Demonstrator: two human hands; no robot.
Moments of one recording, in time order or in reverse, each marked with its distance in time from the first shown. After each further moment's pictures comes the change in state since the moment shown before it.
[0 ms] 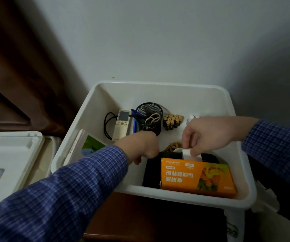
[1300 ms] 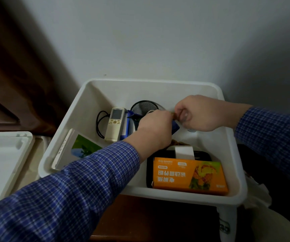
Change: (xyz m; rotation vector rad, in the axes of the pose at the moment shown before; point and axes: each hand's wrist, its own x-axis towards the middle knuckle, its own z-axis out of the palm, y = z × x) left_hand 0.002 0.050 -0.007 0.166 0.577 0.273; right_hand 0.008 0.004 -0.022 -0.062 0.350 -0.013
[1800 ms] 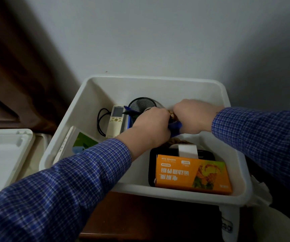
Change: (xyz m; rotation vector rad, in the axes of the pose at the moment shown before) left_hand -0.001 -0.018 0.002 -0.041 0.050 0.089; right_hand 0.035 -0.001 0.032 -0.526 0.046 0.038
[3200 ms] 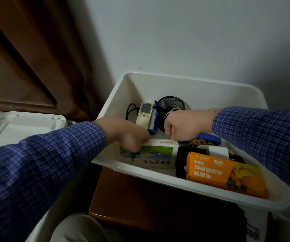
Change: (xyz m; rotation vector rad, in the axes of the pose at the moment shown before) left_hand -0.064 -0.101 -0.038 0.114 -0.829 -0.062; right_hand 0.026 -0.085 -0.024 0.282 -0.276 -0.274
